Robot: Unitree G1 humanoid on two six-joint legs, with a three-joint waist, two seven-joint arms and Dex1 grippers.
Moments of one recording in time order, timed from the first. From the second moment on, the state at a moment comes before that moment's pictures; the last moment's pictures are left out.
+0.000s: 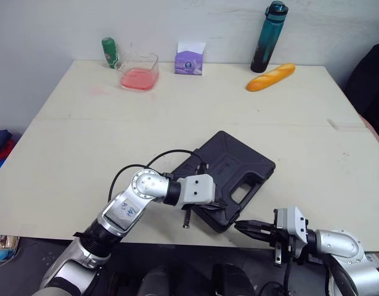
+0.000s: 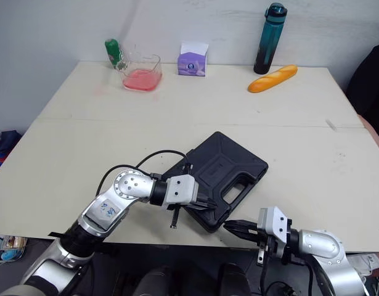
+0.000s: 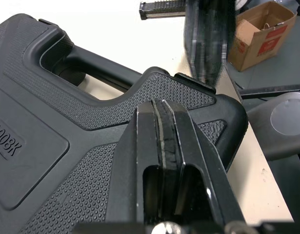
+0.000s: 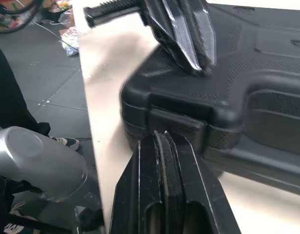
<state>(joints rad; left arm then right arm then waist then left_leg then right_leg) -0.50 0.47 -0.48 -0.26 -0.11 0.37 -0.99 0.21 -0.66 -0.03 -0.31 0.42 0.01 1.11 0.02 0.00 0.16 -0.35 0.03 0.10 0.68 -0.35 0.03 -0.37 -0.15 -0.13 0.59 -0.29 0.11</state>
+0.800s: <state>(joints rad) -0.39 0.58 -0.17 -0.23 -0.25 0.19 -1.00 0.24 -0.85 -0.34 -0.26 0.51 0.02 1.20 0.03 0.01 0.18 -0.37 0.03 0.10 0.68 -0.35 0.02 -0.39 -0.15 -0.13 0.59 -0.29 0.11</state>
